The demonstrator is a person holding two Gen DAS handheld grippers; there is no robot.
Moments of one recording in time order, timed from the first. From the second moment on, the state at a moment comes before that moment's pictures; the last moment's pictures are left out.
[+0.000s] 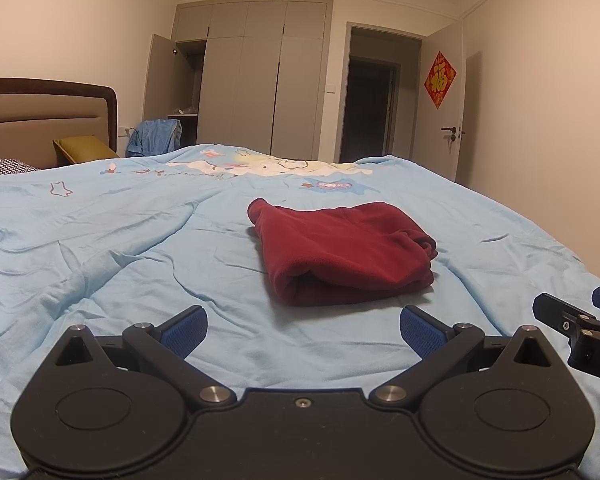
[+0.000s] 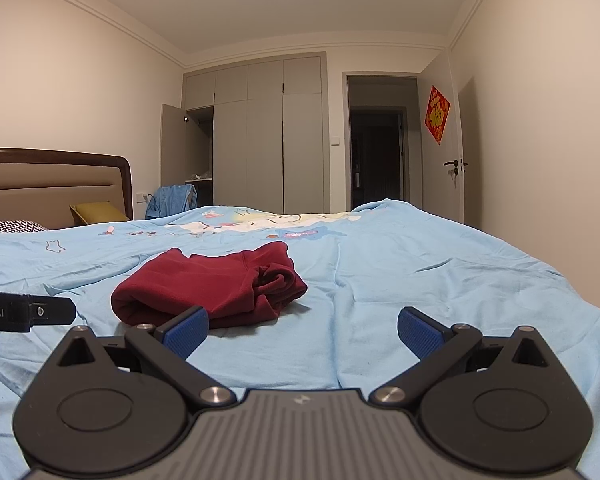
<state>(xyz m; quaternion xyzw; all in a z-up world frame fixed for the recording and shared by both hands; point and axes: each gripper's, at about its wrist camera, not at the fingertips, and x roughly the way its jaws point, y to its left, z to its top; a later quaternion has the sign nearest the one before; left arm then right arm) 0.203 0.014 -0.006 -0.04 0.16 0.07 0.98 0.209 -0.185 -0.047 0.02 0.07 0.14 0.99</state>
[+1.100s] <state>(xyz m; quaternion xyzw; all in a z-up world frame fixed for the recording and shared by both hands) 0.203 0.013 -0.009 -0.04 0.16 0.06 0.98 0.210 -0.185 -0.048 0.02 0.07 0.14 0.99</state>
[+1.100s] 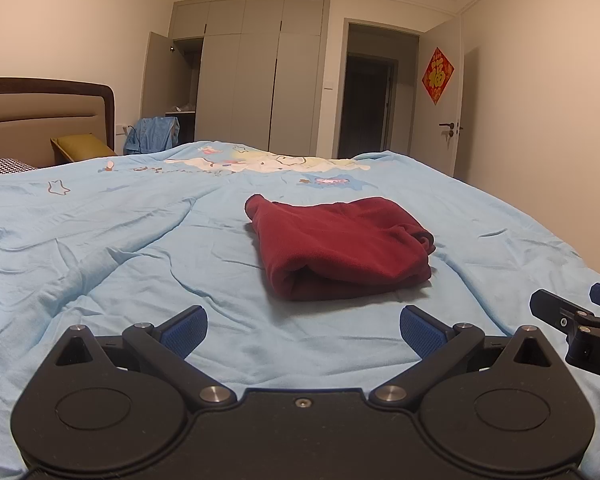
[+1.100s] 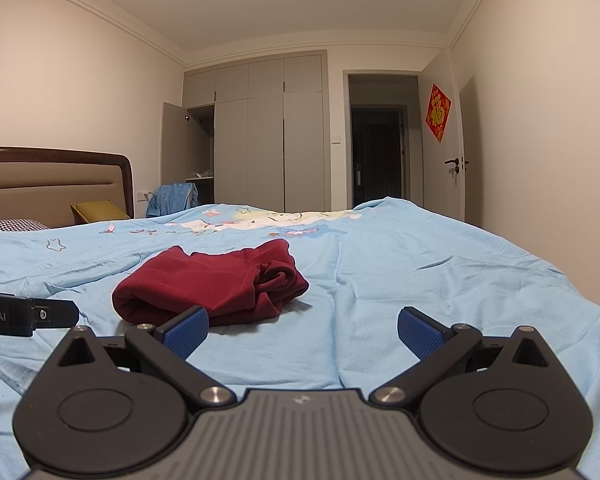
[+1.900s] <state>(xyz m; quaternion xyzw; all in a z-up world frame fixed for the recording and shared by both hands) 0.204 0.012 -0.011 -0.04 0.16 0.06 0.98 0.209 -0.186 -0.048 0.02 0.07 0.14 0.99</state>
